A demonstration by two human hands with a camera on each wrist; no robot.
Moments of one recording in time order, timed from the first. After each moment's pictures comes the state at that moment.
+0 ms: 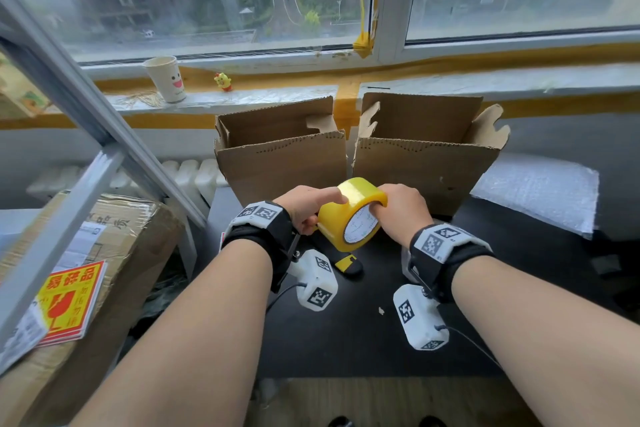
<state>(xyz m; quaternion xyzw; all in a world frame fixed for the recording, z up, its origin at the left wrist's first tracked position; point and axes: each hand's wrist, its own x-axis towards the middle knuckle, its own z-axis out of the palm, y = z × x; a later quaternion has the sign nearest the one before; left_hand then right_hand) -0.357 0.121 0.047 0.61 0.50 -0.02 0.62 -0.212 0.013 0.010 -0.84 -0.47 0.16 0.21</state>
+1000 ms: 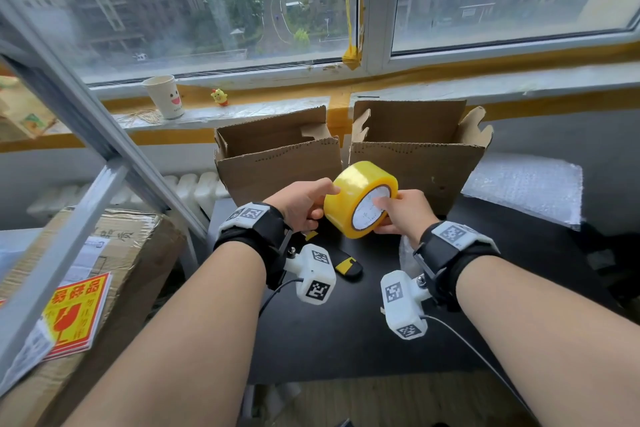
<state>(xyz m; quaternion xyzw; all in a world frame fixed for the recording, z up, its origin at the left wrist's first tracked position) -0.365 0.111 0.065 0.58 0.43 0.05 0.69 -0.221 0.002 0.023 -0.73 -0.14 0.41 0.53</state>
